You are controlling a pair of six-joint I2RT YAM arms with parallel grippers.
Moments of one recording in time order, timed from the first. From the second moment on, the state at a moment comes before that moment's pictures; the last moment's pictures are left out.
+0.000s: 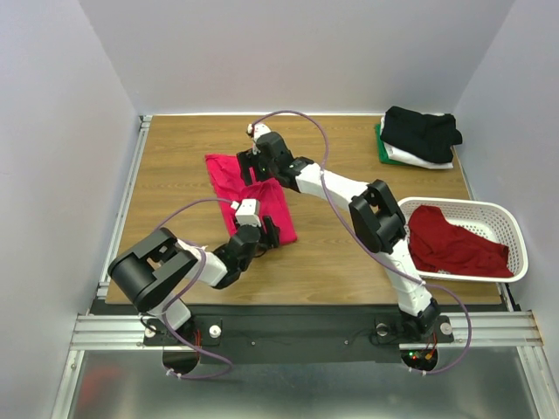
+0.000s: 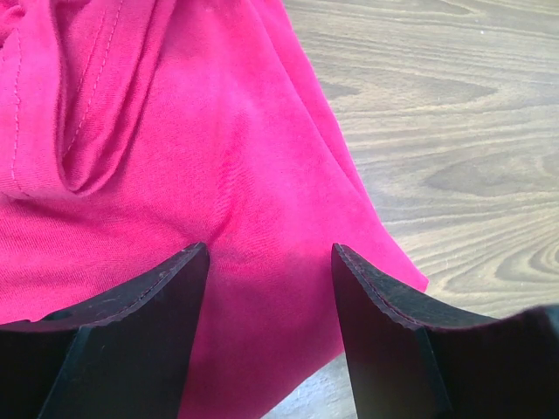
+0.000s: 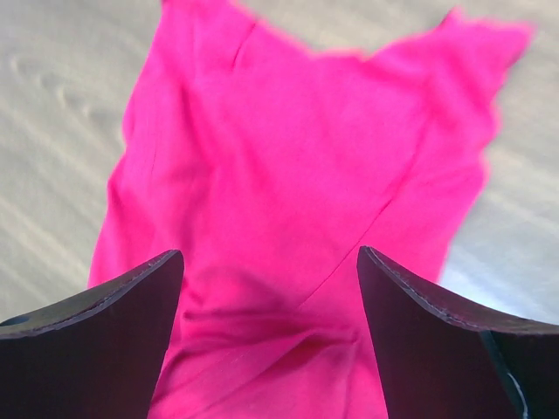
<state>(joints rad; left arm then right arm) -0.80 1.57 0.32 0.85 -0.40 -0.57 0.74 2.32 1.91 -0.14 0.04 0.21</state>
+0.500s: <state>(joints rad) -0.81 1.35 0.35 0.67 -0.42 -0.52 0.74 2.15 1.63 -0.14 0.26 0.20</state>
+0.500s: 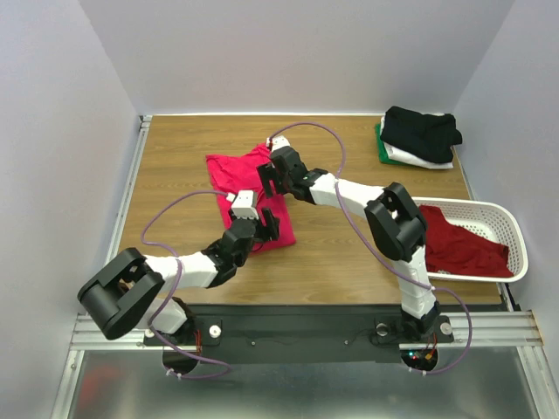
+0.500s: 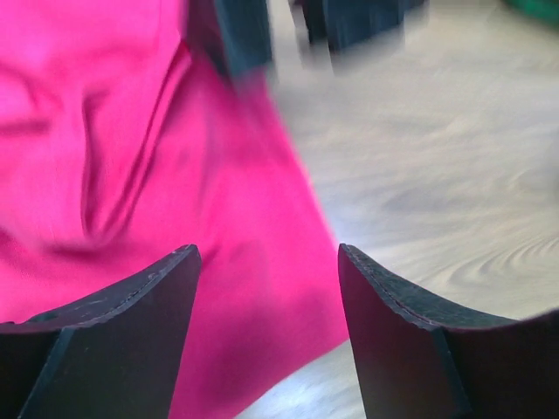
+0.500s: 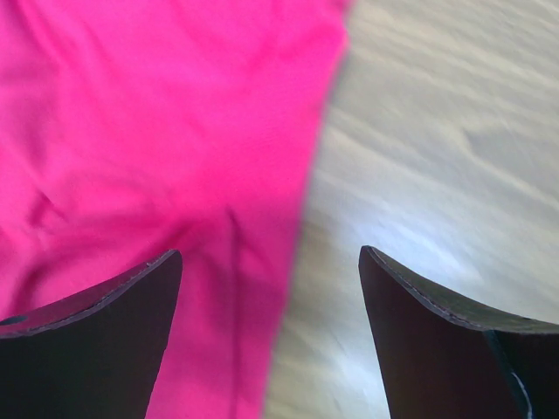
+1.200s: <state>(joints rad) -0.74 1.44 0.50 0.50 -0.45 -0.48 0.78 1.81 1.01 0.04 0.13 0.29</state>
